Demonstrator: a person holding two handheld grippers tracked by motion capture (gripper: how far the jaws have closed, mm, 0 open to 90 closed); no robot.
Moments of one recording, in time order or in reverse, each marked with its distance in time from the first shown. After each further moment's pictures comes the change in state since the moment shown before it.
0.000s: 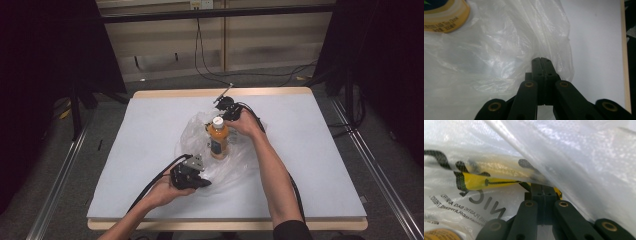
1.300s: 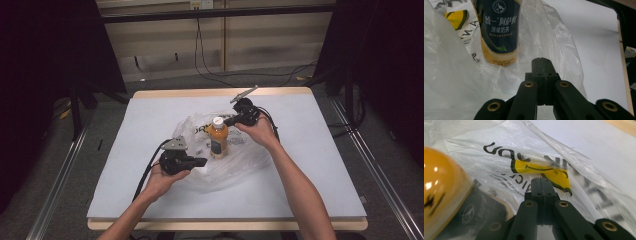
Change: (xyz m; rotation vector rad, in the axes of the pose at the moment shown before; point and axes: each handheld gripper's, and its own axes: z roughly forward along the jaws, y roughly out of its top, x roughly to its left) left arm 0.020 -0.004 -0.035 -0.369 0.082 -0.152; right arm 0.019 -0.048 -0.068 -0.279 0.075 0.024
